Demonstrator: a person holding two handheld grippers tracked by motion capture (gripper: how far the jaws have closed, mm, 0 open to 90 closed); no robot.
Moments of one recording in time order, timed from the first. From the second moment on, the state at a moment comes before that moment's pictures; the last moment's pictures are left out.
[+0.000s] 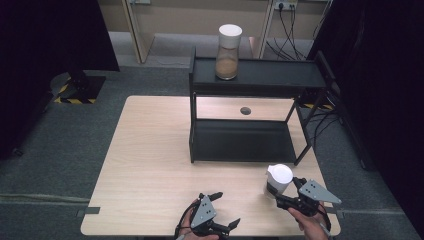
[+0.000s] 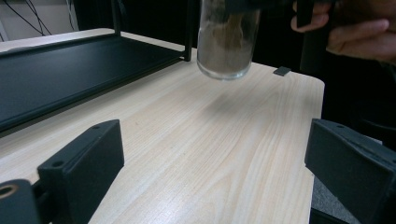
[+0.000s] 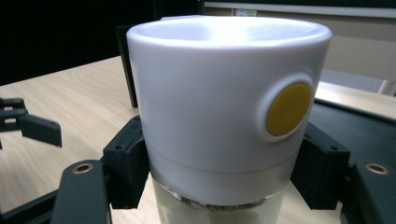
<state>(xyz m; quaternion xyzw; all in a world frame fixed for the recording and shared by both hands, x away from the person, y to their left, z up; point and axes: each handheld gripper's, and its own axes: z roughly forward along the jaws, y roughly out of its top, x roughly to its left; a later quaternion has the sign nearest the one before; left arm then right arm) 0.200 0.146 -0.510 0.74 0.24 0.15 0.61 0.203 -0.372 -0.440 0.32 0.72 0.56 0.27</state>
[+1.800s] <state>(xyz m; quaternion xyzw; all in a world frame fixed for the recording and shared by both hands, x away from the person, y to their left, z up) 0.199 0.146 -0.512 0.74 0.24 0.15 0.61 0.281 -0.357 -0.274 0.25 0.71 0.61 0.25</state>
